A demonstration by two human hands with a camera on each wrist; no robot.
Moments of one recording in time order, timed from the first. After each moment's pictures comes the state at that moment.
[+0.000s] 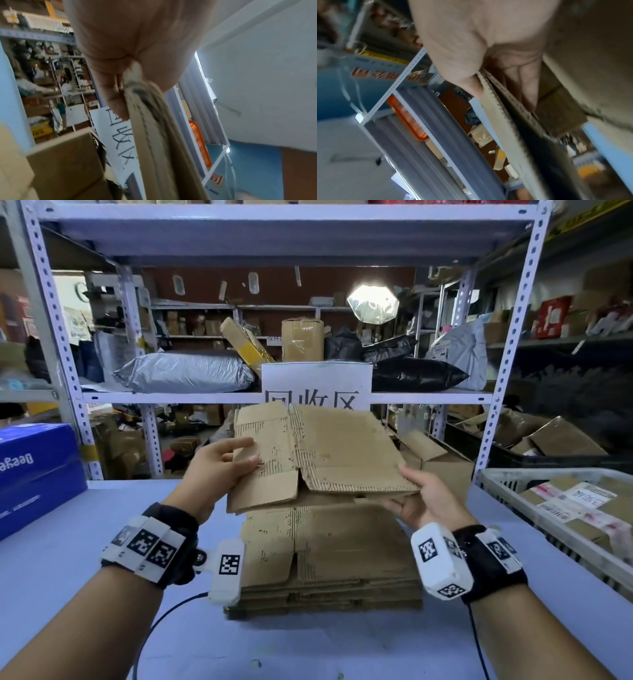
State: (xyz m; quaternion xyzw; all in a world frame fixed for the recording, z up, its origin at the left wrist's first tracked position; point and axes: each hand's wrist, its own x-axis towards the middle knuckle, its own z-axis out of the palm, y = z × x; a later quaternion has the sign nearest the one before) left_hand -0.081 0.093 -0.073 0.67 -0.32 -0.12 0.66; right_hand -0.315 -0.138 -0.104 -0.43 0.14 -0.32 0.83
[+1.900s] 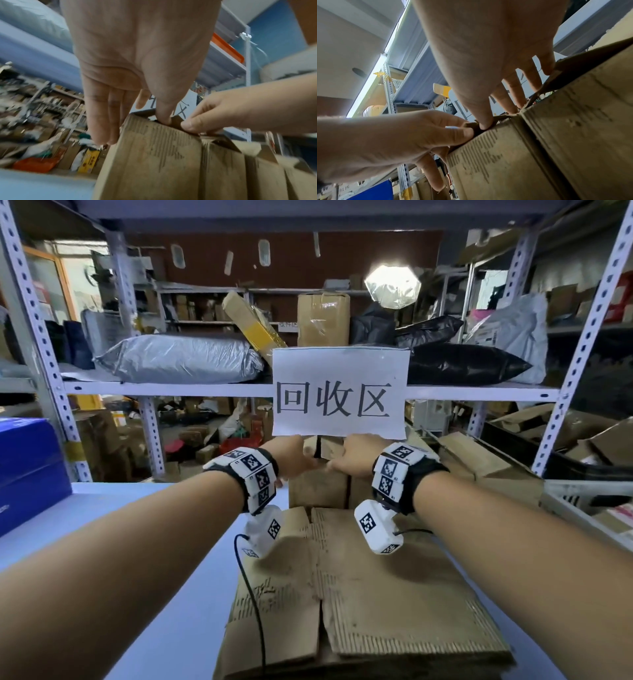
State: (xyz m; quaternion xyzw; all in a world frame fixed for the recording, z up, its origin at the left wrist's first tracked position) left_hand 0.009 -0.072 -0.063 0.88 -0.44 -0.03 0.14; right_hand -0.116 -0.184 -0.050 -0.96 0.29 -0.07 0.02
